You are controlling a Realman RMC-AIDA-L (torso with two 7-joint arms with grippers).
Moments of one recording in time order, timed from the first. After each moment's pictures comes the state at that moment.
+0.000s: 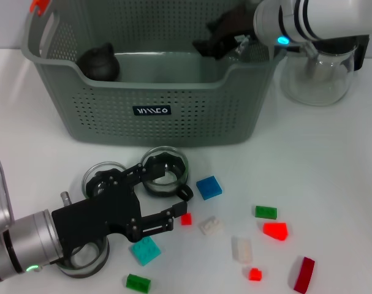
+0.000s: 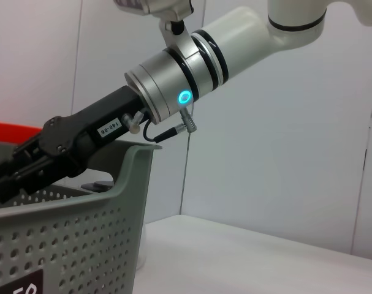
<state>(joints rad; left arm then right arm) -0.38 -2.17 0.53 0.36 1.93 1.61 -0.80 1.10 2.09 -1.22 -0.53 -2.27 -0.64 1.92</state>
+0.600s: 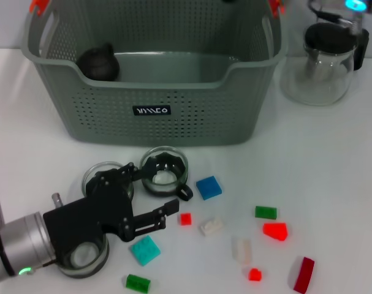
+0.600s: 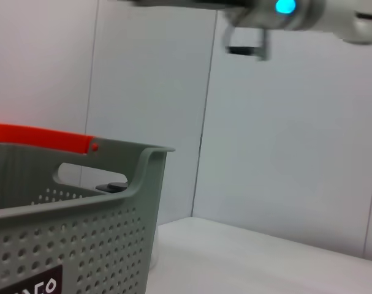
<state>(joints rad) -0.36 -2.17 0.50 0.37 1.94 1.62 -0.80 0.70 2.09 -1.20 -1.17 -1.71 -1.07 1.76</state>
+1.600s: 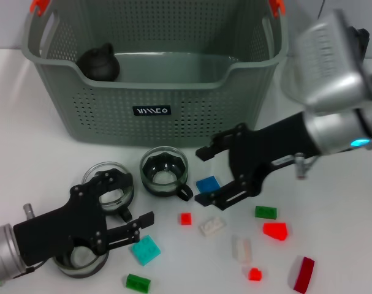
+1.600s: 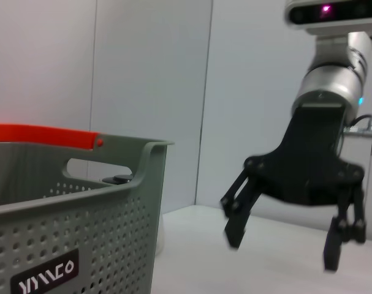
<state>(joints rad) -0.30 -2.15 0.46 0.46 1.99 1.70 -0.81 0.69 2.10 -1.27 -1.07 -2.08 -1.54 1.72</state>
